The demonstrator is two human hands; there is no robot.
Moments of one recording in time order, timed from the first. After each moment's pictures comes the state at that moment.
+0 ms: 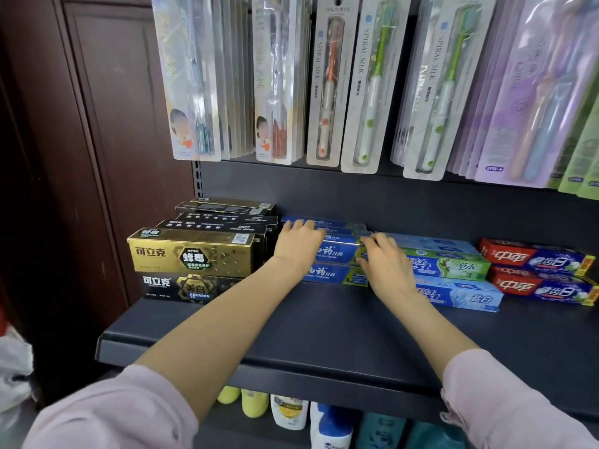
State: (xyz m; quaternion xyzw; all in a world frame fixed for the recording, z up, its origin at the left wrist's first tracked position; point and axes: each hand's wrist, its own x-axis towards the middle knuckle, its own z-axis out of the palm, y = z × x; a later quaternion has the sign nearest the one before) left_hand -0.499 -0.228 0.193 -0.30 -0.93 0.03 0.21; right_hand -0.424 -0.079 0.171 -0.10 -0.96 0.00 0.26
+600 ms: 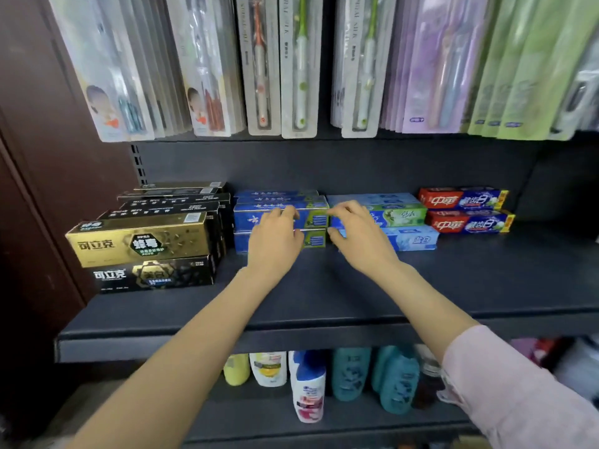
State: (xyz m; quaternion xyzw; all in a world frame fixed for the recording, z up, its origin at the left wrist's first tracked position) left_hand -0.432 -0.223 0.176 -0.29 -0.90 -0.25 0.21; right_hand -0.355 -0.089 0.182 -0.07 -0.94 0.15 0.28
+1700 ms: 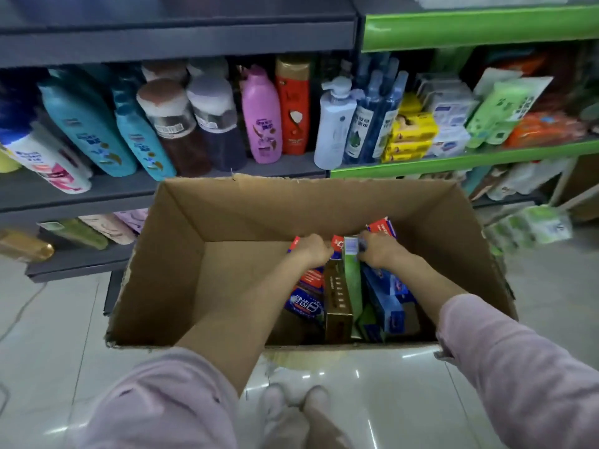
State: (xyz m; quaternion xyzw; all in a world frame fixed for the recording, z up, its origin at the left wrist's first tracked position) left_hand 0.025 0.118 -0.111 -0.22 -0.86 -0.20 -0.42; right_hand 0.105 0.243 -0.116 -0.31 -0.90 0.22 -0.24
